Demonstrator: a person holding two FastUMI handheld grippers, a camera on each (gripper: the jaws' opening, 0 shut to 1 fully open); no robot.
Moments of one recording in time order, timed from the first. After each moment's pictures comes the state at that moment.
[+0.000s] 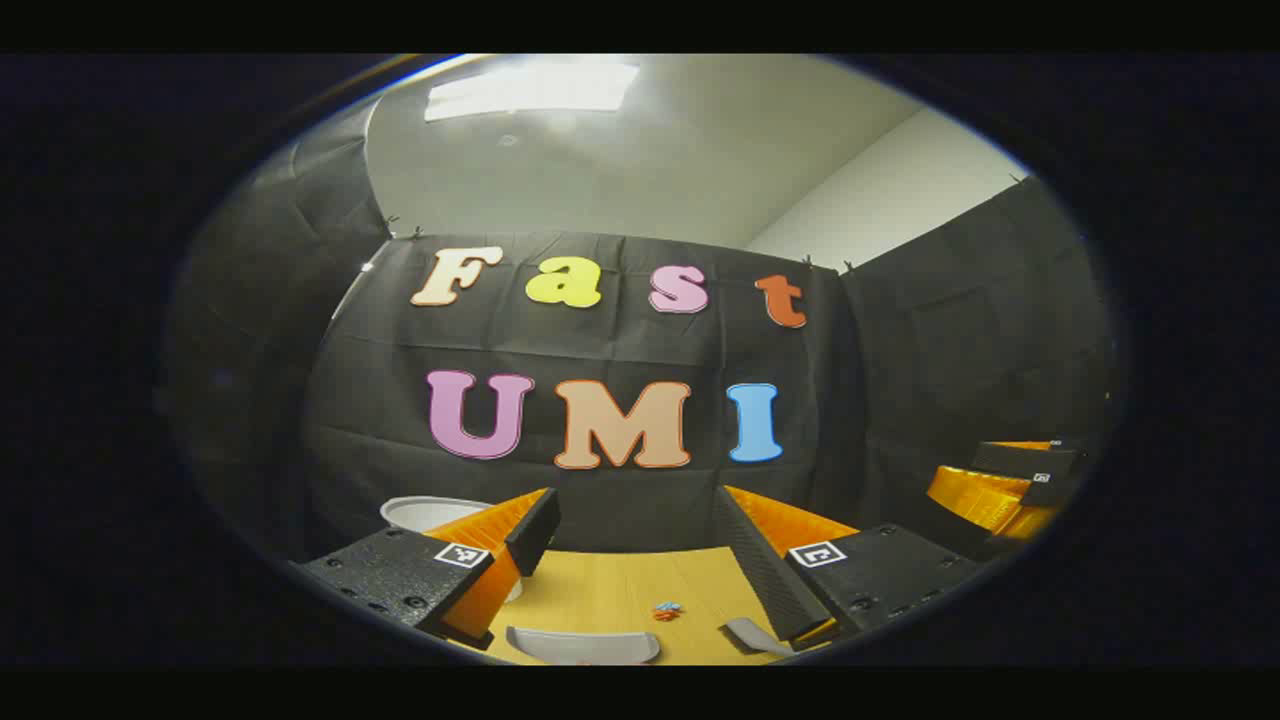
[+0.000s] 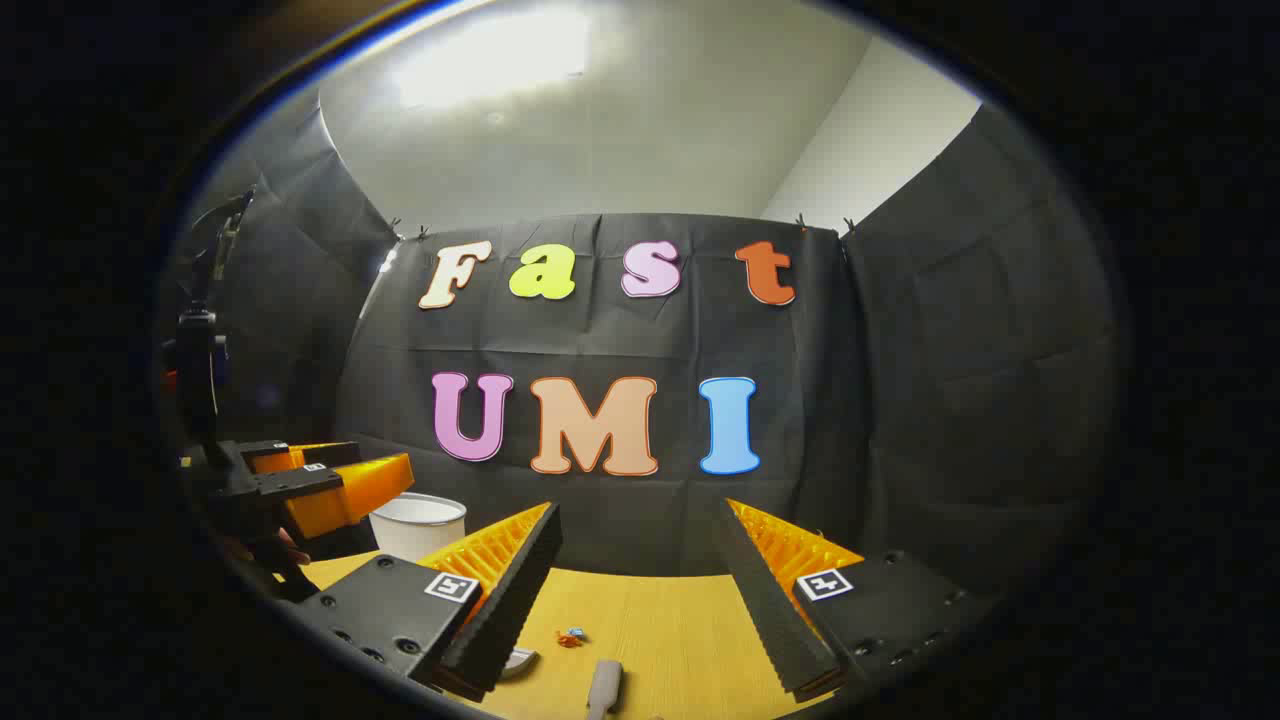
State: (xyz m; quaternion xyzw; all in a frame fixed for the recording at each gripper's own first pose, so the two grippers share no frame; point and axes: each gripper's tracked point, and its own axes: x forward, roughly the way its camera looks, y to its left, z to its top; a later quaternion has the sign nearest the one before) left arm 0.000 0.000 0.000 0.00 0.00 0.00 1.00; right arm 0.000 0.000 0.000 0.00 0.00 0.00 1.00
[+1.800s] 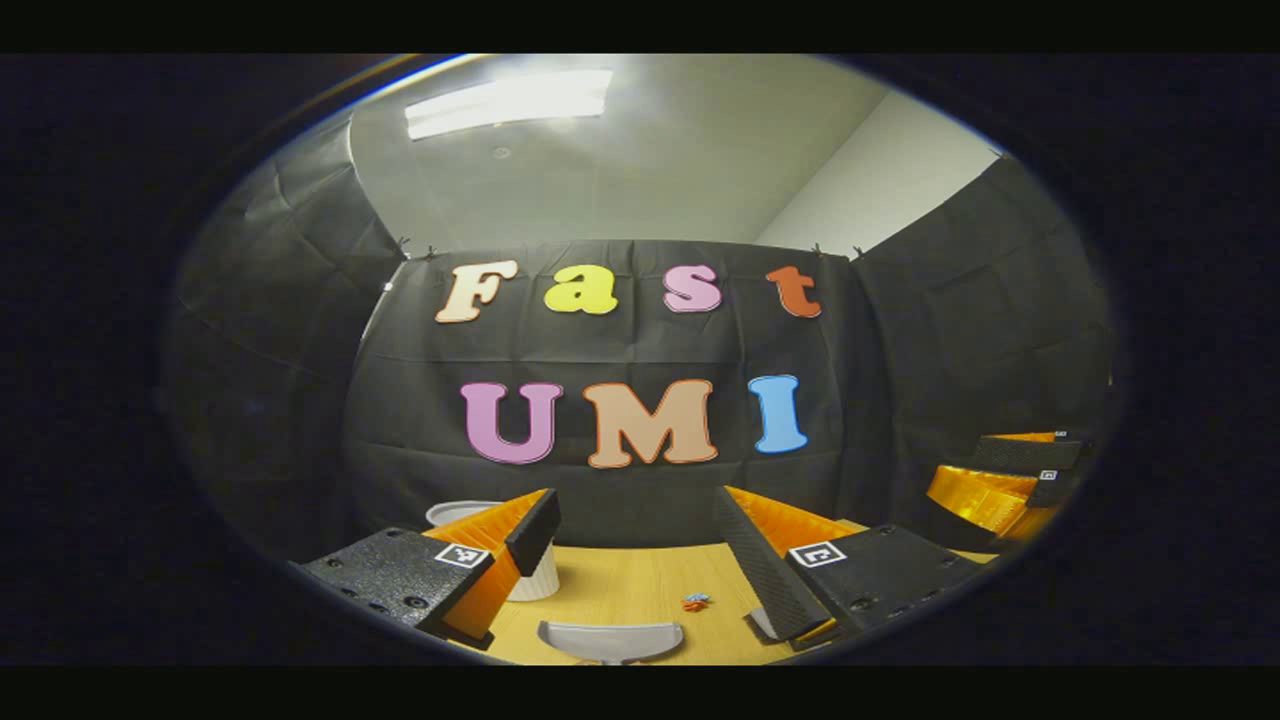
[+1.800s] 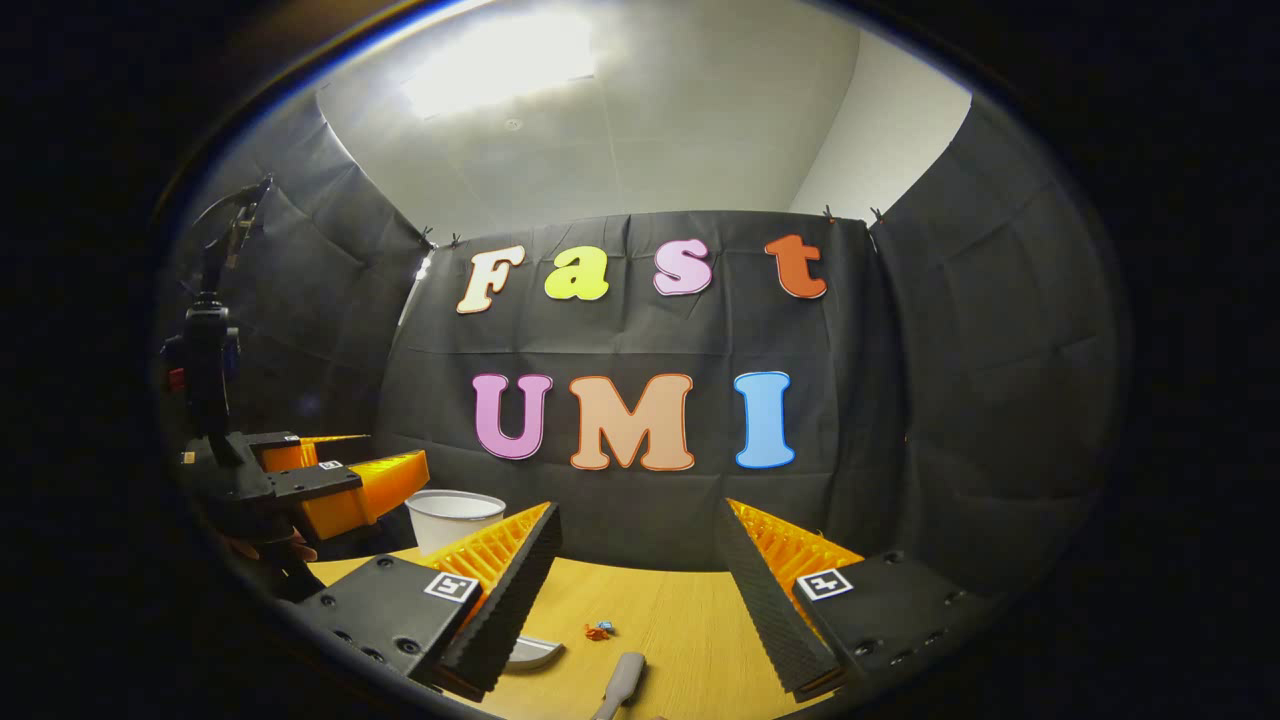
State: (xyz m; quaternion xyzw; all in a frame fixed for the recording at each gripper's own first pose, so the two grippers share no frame) left arm -0.038 -0.007 0.013 0.04 0.01 0.05 1.00; right arm -0.020 0.006 -0.003 0.01 0.00 0.06 1.00
